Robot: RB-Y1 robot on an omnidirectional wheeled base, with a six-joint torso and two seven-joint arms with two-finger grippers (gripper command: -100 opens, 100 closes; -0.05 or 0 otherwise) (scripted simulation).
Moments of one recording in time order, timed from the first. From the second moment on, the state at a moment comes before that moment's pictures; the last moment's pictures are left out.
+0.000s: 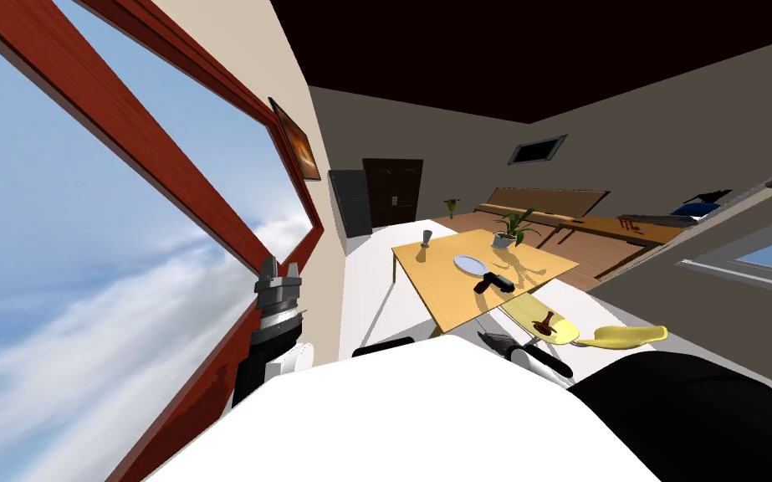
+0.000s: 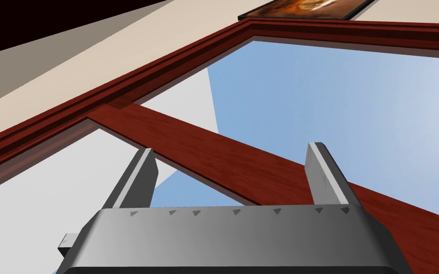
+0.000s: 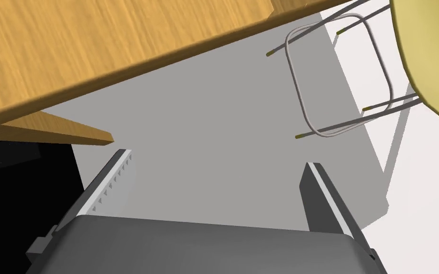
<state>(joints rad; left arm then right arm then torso) 0.54 -0.01 -0.05 -2.27 0.09 -0.45 -0.15 0.49 -0.43 -0.36 -1.20 -0.87 0.32 -0.93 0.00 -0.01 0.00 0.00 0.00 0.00</state>
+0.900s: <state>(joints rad) 0.54 -0.01 -0.05 -2.27 0.09 -0.45 -0.15 0.46 -0.55 -0.44 -0.97 -0.98 0.42 -1.16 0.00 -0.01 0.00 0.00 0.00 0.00</state>
